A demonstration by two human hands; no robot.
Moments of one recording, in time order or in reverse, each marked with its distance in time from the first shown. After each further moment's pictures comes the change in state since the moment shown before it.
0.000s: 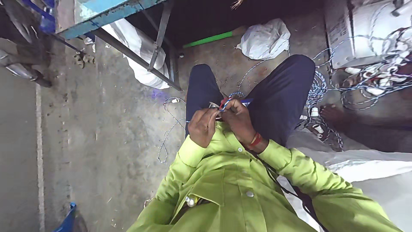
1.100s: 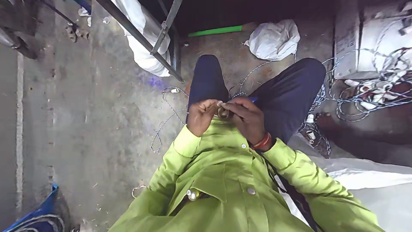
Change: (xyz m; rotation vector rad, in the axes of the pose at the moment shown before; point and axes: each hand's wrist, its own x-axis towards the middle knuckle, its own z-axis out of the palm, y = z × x) left_hand 0.016 -0.001 -0.023 -0.516 -0.296 -0.627; right_hand -0.002 -0.006 -0.022 -0.624 -0.149 -0.759
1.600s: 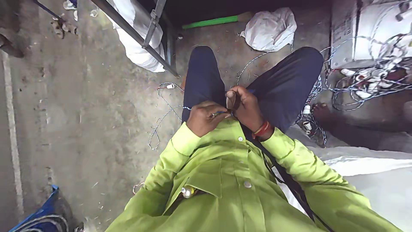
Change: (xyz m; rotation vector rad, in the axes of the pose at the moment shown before) left_hand -0.012 -0.004 0.005 0.357 -0.152 0.493; right_hand 0.006 0.014 -0.004 0.142 -0.101 0.426
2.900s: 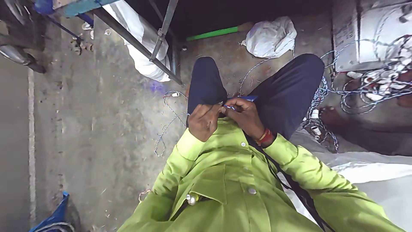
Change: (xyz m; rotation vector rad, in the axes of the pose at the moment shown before) left_hand -0.001 -0.011 0.007 0.326 0.356 0.166; right_hand -0.007 -0.007 0.009 0.332 -0.020 0.023
